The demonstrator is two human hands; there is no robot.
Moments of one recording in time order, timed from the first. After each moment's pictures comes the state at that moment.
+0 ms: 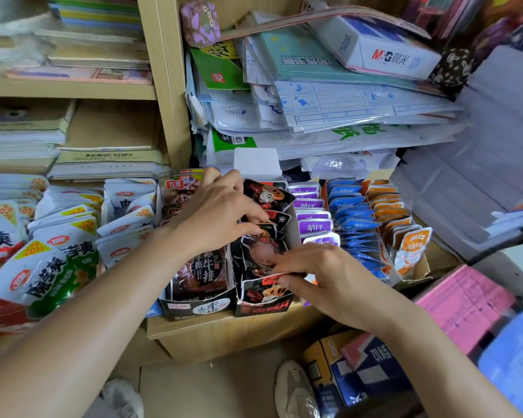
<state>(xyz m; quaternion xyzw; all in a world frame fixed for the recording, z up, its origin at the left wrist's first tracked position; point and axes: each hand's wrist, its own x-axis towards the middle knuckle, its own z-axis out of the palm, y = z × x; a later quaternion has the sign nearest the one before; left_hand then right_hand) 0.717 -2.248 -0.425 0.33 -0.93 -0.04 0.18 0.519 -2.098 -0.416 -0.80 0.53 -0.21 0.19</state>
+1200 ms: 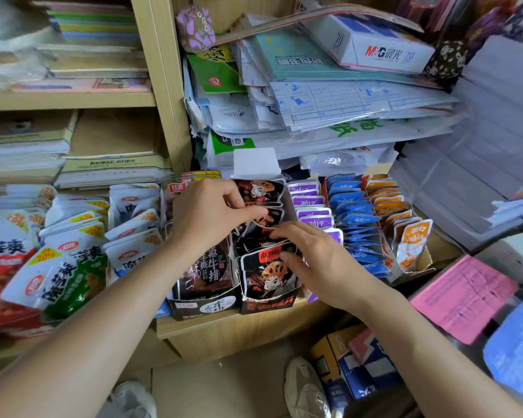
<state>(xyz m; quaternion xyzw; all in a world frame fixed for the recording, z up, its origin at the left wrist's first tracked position) 0.719 -2.235 -0.424 0.46 -0.79 -0.16 0.38 0.526 -2.116 -0.436 -0.77 0.59 -0.21 0.11</state>
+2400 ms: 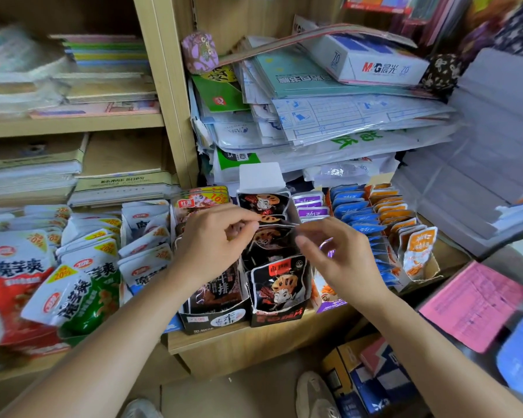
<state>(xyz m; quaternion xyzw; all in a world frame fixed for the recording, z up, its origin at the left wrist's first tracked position) 0.738 -2.223 -0.432 0.31 -0.84 -0.16 0.41 0.519 -2.120 -0.436 -0.64 0.62 -0.44 0.12</state>
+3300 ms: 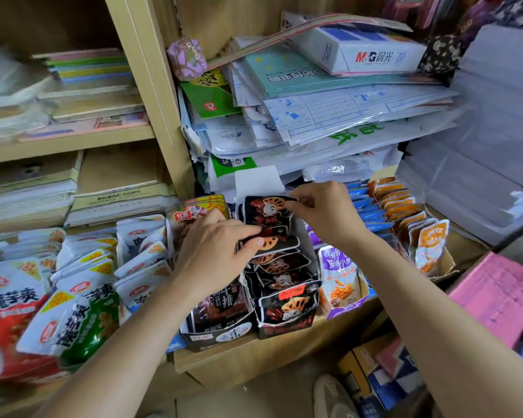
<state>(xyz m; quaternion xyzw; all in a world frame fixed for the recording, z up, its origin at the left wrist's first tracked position) 0.731 -2.232 -0.428 0.39 -0.89 -0.07 0.22 0.505 -2.203 -0.415 -0.65 0.65 -0.38 0.09</state>
